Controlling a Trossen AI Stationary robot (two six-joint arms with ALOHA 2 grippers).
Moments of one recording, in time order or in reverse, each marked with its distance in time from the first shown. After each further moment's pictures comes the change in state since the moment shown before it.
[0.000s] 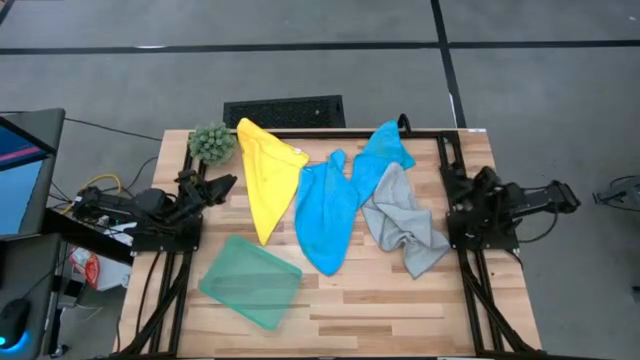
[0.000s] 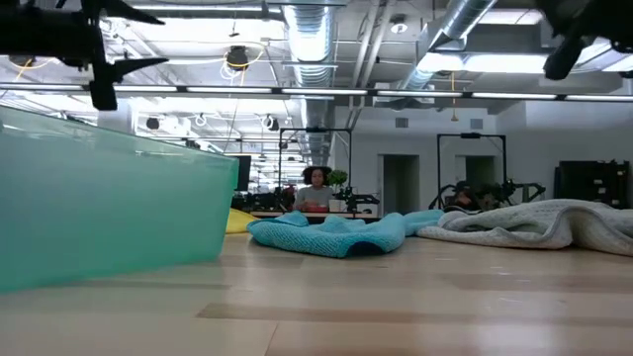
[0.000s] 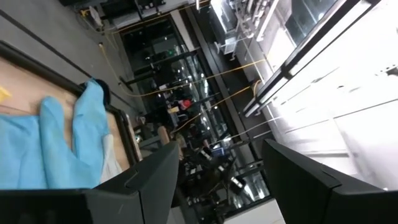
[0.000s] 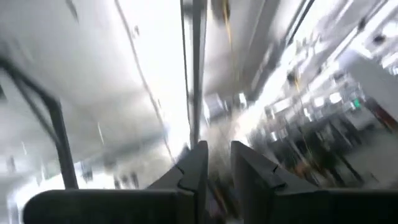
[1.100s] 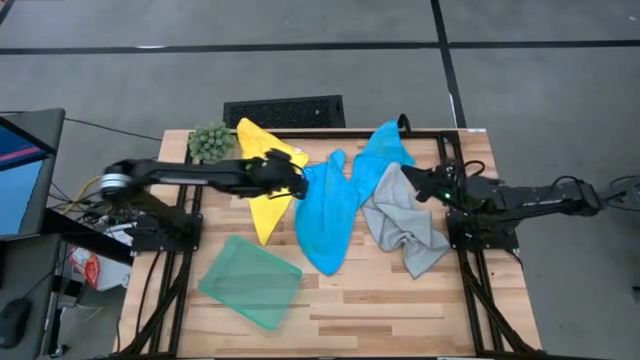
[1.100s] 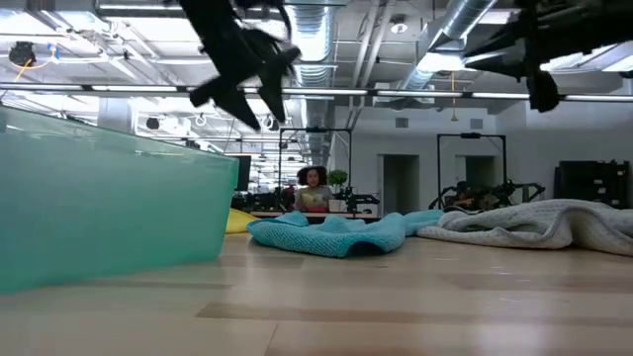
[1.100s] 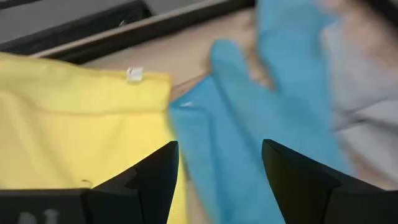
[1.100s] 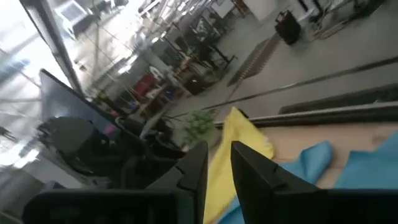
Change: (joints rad) left arm 0.347 1.409 1.042 -0.908 0.211 0.264; right arm -0.167 0.404 0.335 -0.815 0.180 0.597
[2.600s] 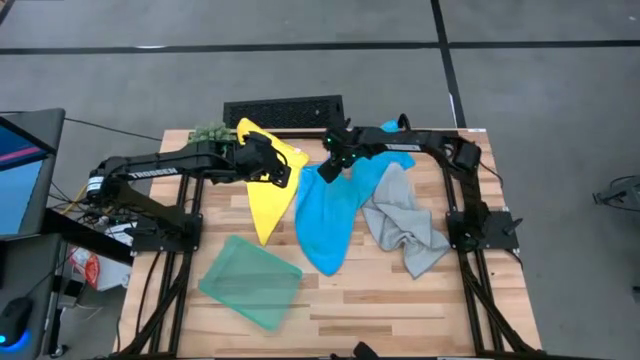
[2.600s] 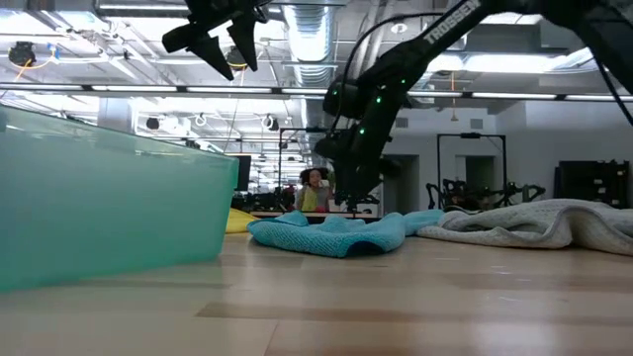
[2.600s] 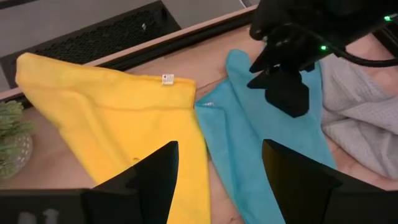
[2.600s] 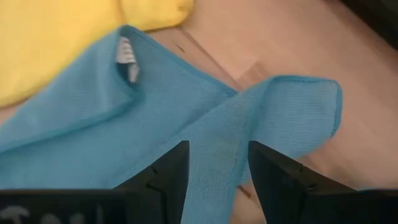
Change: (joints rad) left arm 0.003 -0.175 0.213 -0.392 0.027 -0.028; right arm -0.521 1.561 1.154 -0.701 -0.658 -0.482
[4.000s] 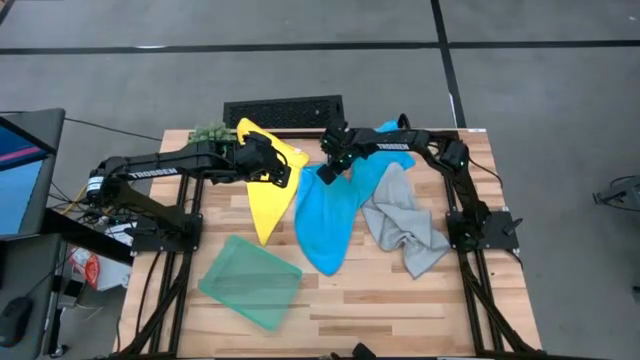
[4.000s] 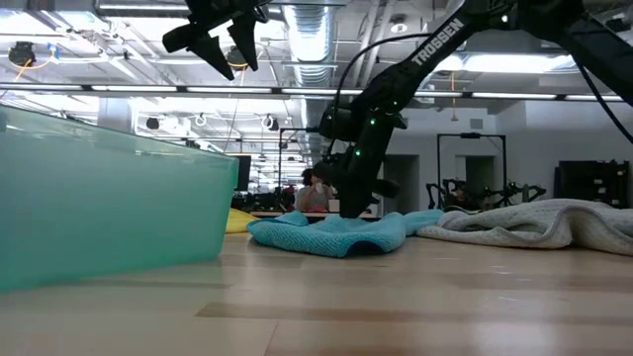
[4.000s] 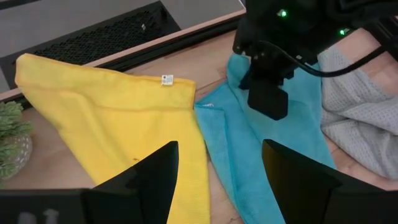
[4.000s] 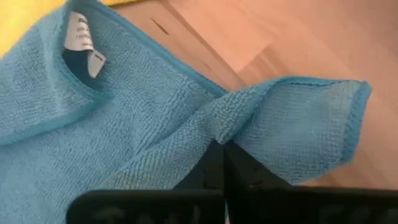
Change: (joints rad) left arm 0.000 0.001 0.000 0.003 -0.001 0.001; right arm -0.008 0.115 0.018 0.005 -0.057 -0.019
